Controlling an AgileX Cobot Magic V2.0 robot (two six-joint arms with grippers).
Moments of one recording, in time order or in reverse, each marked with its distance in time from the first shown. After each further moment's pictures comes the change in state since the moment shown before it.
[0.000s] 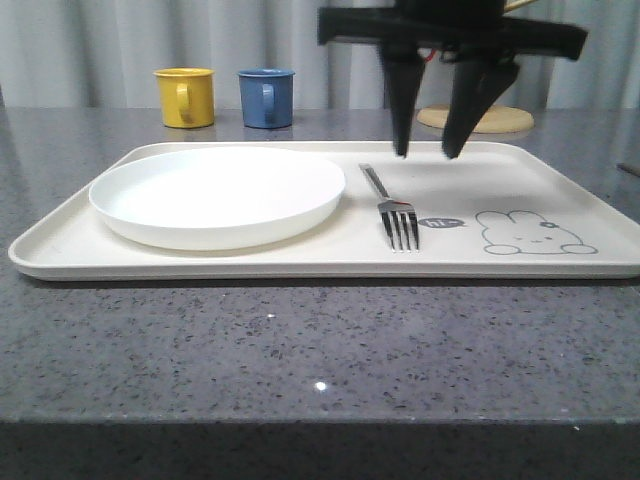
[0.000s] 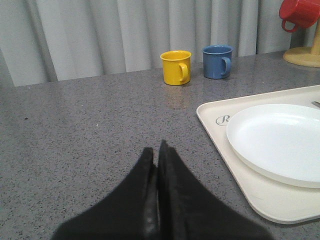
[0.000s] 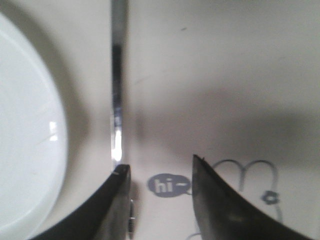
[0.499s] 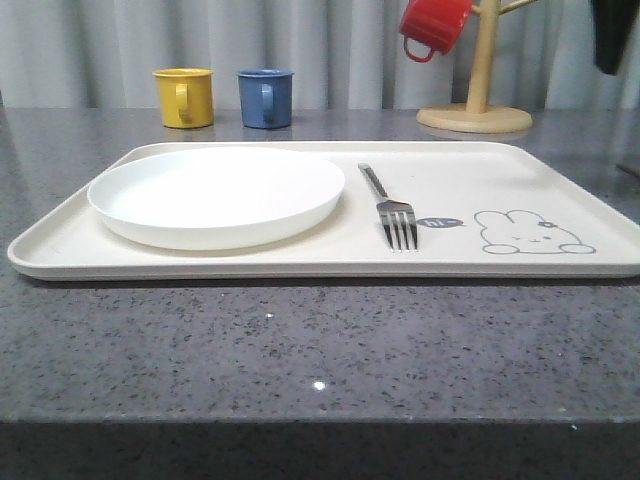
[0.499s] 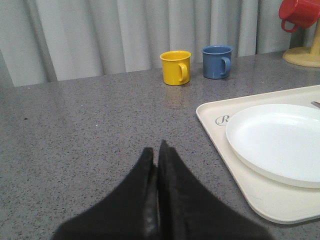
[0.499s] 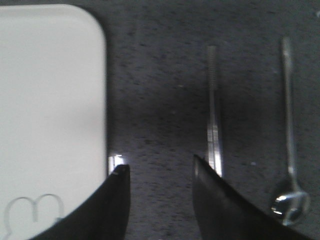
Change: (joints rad) left arm 0.000 0.000 0.000 0.000 0.000 0.000; right arm -0.356 -0.129 0.046 -0.081 0.023 -0.278
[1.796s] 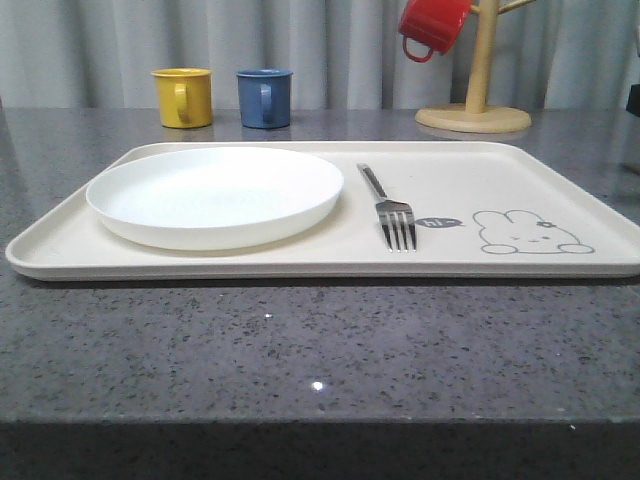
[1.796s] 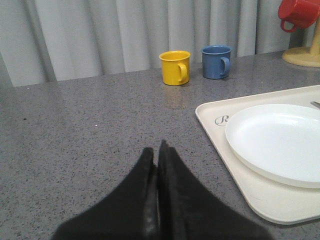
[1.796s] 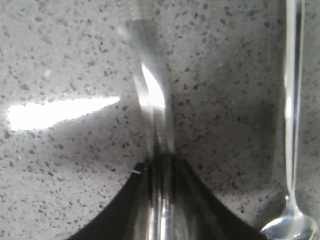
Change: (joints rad) left arm 0.000 0.000 0.000 0.000 0.000 0.000; right arm -0.207 0.107 0.206 0.145 -0.096 -0.212
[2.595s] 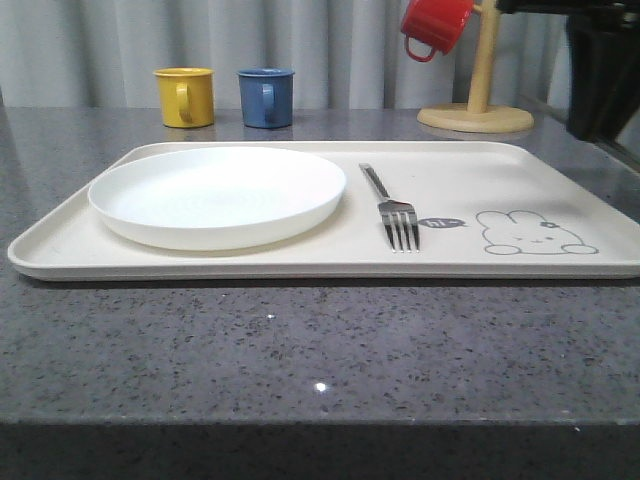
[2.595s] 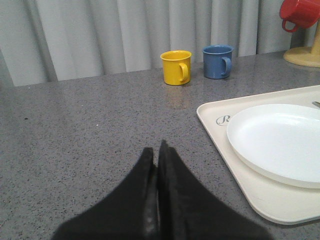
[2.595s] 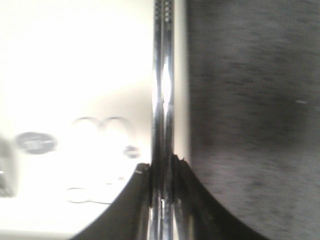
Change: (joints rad) left arm 0.000 0.000 0.000 0.000 0.000 0.000; right arm 0.343 -0.140 -0.061 0.039 0.088 0.234
